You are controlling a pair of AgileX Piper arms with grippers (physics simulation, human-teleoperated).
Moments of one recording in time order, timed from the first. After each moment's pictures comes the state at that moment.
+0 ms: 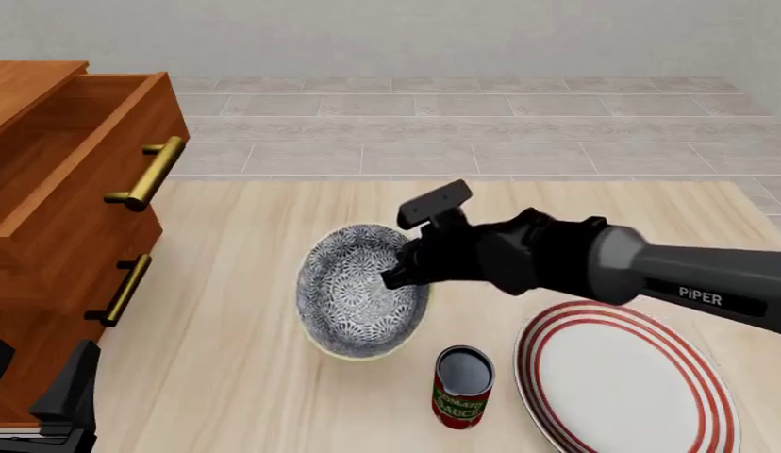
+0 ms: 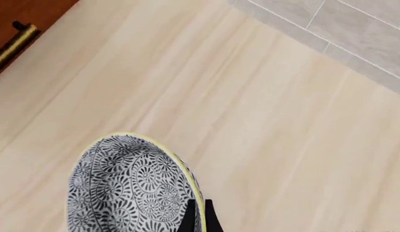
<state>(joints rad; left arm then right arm) 0.00 0.01 0.00 0.00 0.00 0.63 1.74 -1.10 0.19 0.03</state>
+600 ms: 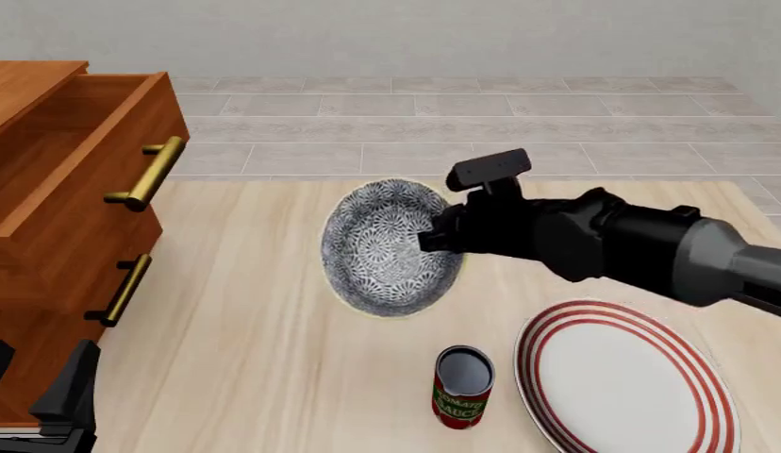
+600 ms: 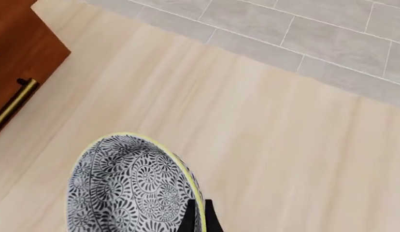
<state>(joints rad) 0.00 0.01 0.00 0.00 0.00 0.54 1.58 -1.05 0.17 0.12</state>
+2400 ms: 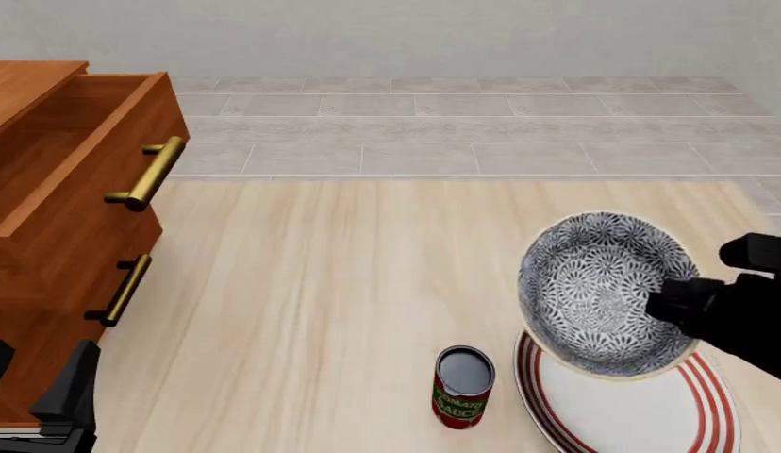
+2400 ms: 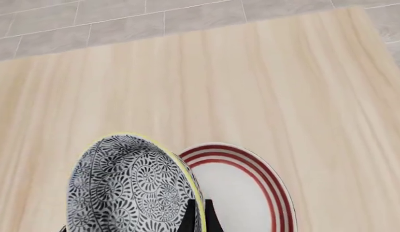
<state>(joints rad) 0.00 0.01 0.00 0.00 0.00 0.01 0.82 -0.54 0.40 0.16</state>
